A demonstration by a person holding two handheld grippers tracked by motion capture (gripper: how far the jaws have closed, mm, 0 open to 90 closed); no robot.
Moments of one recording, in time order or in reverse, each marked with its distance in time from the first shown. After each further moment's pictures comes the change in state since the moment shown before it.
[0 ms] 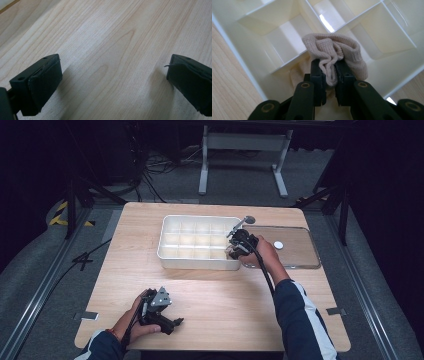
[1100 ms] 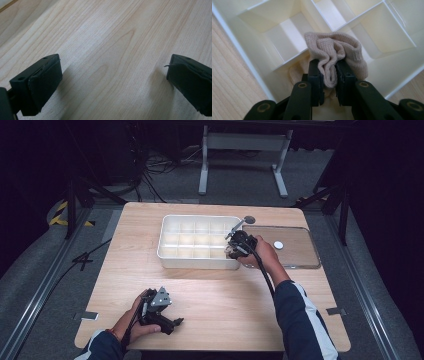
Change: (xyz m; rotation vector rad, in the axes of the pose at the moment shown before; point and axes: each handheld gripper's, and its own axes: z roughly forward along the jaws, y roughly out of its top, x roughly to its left) left arm 0.000 0.000 0.000 0.001 0.000 0.001; right arm 0.005 -0.002 0.001 -0.011 -0.035 -0.026
